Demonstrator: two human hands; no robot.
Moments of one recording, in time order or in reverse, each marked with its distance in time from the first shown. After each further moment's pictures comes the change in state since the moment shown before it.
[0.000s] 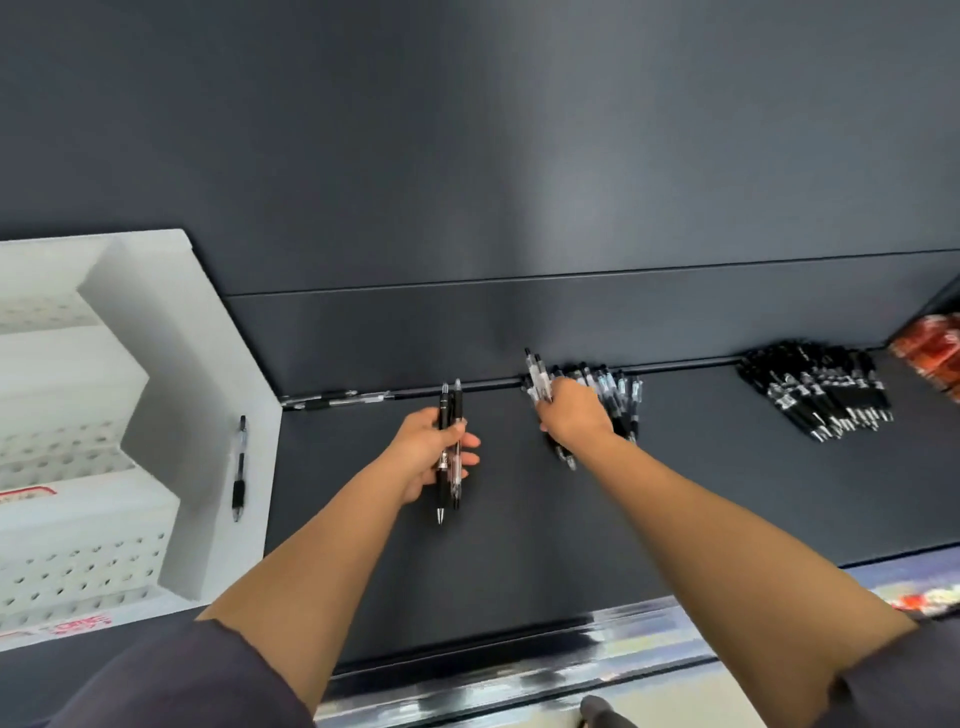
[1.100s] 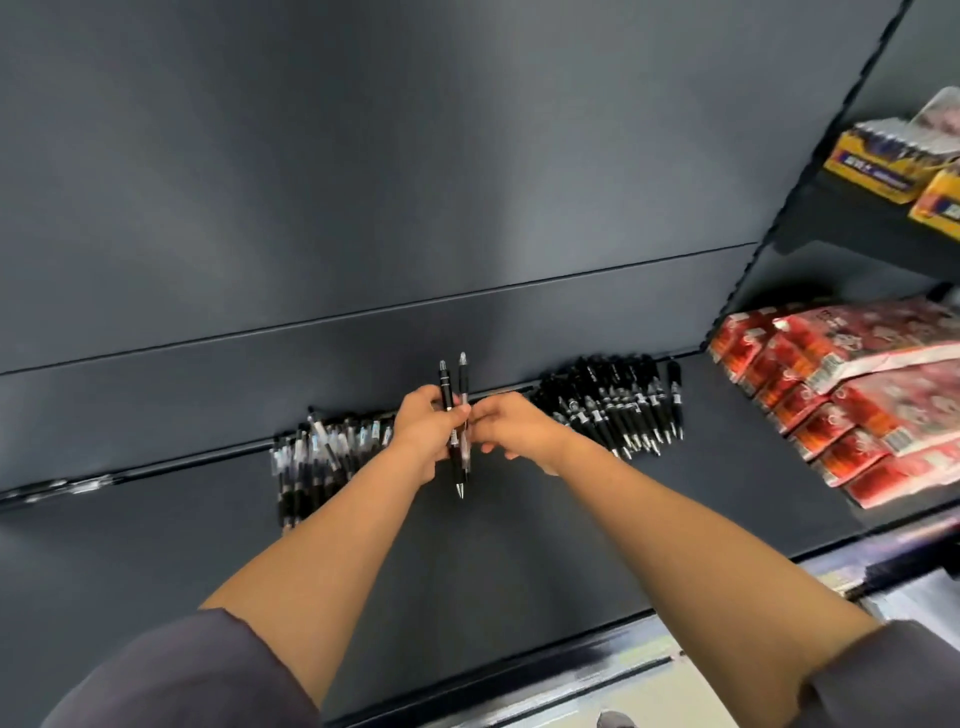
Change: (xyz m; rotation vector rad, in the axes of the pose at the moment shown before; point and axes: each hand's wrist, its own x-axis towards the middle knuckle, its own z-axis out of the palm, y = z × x) left_hand 0.090 0.058 0.333 0.109 0.148 0.133; right_hand 0.082 0.220 -0.162 0.480 -0.372 -0.202
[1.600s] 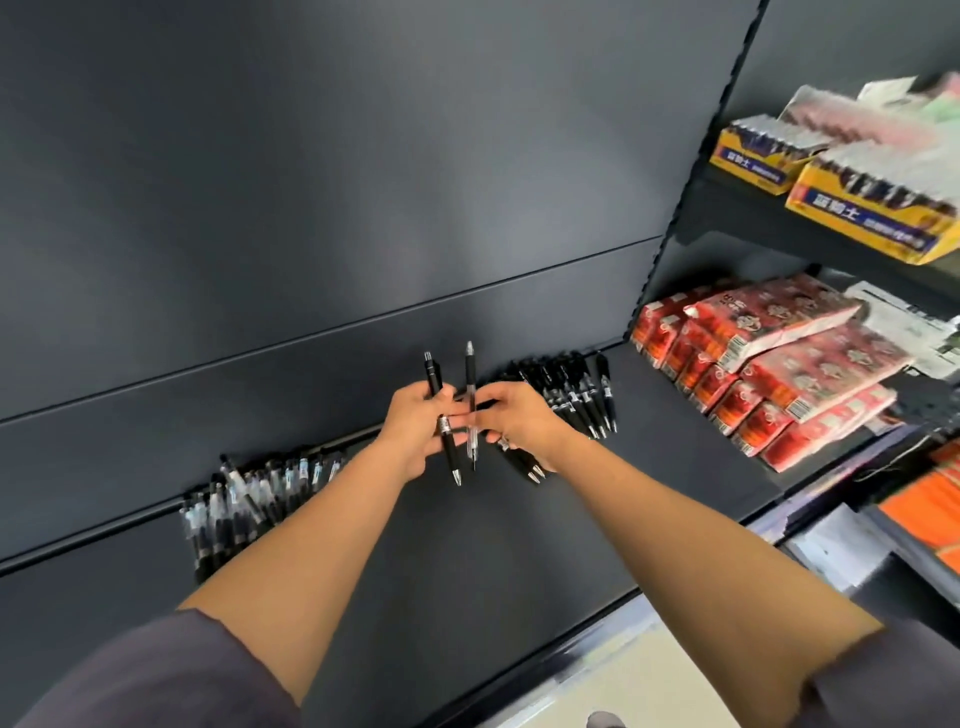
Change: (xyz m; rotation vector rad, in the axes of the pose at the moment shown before) left_hand 0.017 0.025 0.058 -0.126 -0.255 -0.047; right_hand -0.012 0.031 -0.058 0.194 0.320 0.039
